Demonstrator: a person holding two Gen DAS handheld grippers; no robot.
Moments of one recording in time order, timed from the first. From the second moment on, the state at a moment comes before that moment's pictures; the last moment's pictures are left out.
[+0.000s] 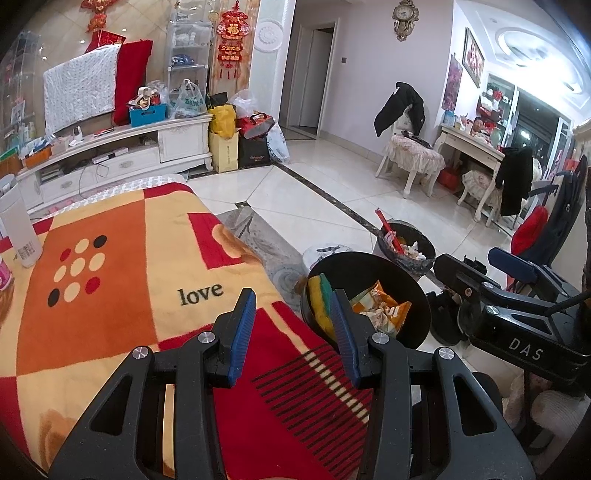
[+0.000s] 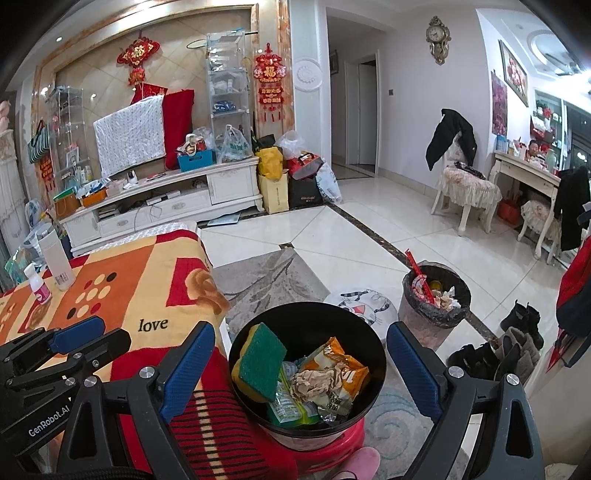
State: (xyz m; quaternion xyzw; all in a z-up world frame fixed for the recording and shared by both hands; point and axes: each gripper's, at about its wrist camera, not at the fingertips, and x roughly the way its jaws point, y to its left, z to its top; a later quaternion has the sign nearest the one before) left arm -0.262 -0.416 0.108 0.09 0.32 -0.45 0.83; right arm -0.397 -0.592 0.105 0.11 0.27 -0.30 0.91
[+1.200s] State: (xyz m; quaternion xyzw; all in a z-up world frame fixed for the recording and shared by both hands) left arm -0.264 -0.418 0.100 0.09 0.34 -0.45 0.82; right arm -0.397 -0.599 0.098 0.12 0.29 -0.30 0.90
